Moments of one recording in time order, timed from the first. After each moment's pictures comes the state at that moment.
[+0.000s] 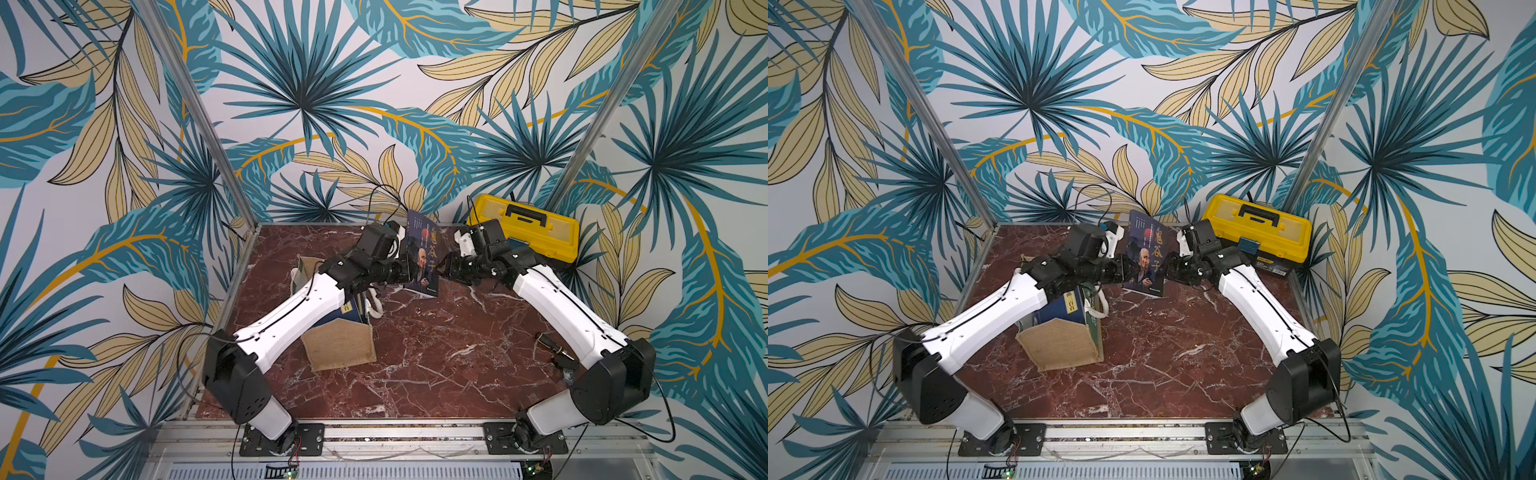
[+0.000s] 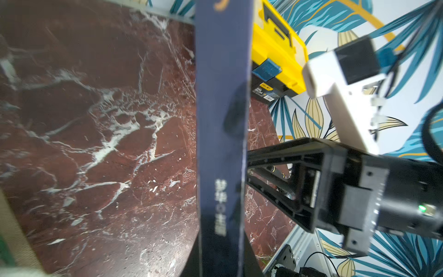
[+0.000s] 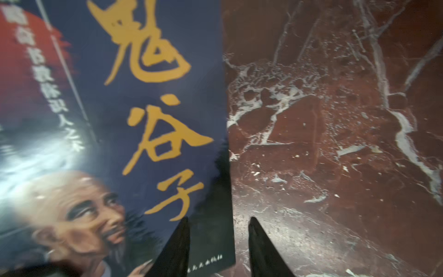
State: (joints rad) left arm -0.68 1.51 1.49 -0.55 0.21 -0.66; right arm 0.40 1.53 1.47 -0.79 -0.24 0.56
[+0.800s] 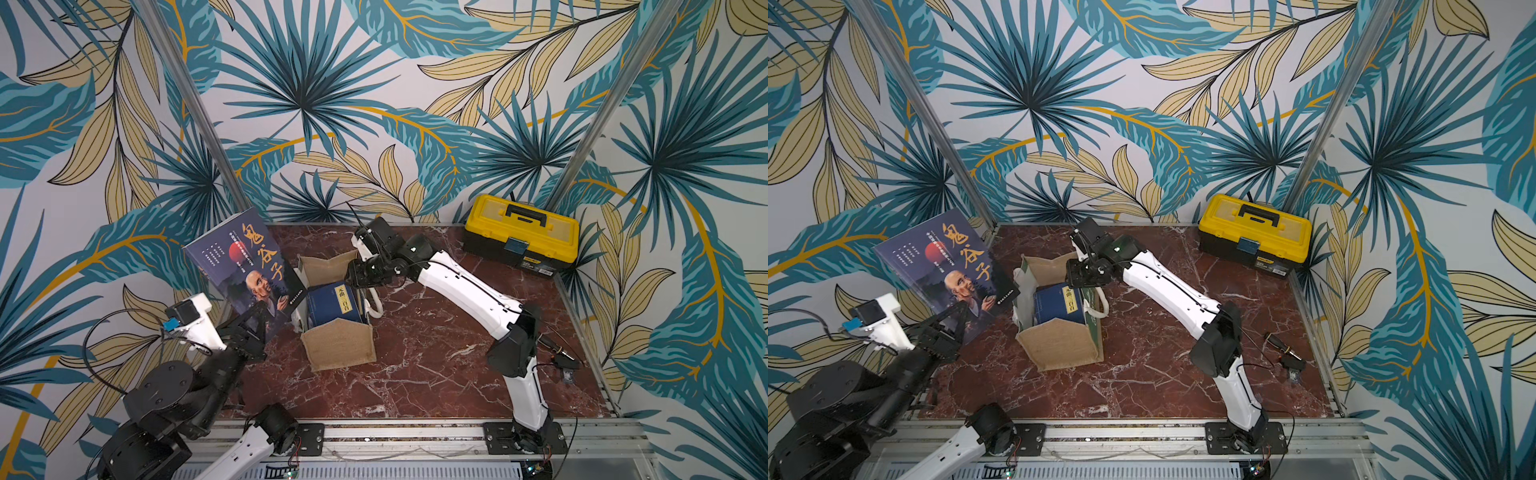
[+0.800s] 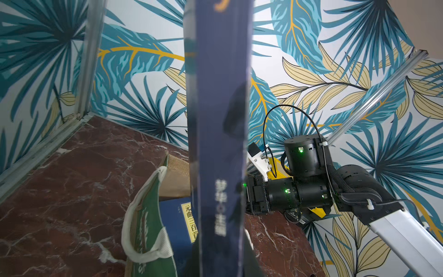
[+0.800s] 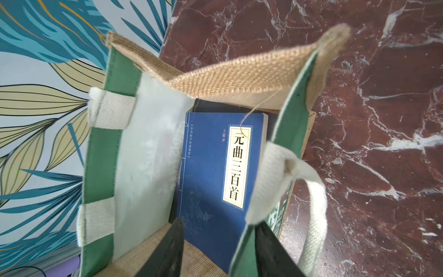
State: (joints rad) left arm -0.68 0.33 1.12 -0.86 -0.48 -0.63; right arm 0.85 2.14 2.30 -1.05 -0.13 0.58
